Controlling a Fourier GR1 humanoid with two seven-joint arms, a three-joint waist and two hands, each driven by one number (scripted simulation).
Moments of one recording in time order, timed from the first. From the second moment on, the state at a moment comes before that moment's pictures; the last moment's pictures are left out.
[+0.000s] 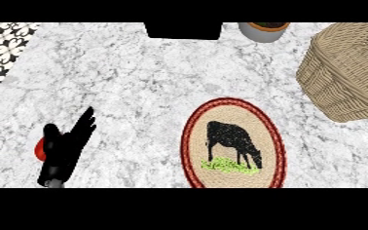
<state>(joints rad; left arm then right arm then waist) 0.08 0.23 -0.05 -1.49 0.09 0.02 0.25 -0.71 -0.94 -0.14 -0.63 0.07 0.28 -0.32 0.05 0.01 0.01</state>
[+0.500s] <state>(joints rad) 0.08 0.23 -0.04 -1.48 0.08 0.02 0.26 -0.82 -0.98 -0.17 -0.39 0.14 0.29 -0.52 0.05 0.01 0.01</state>
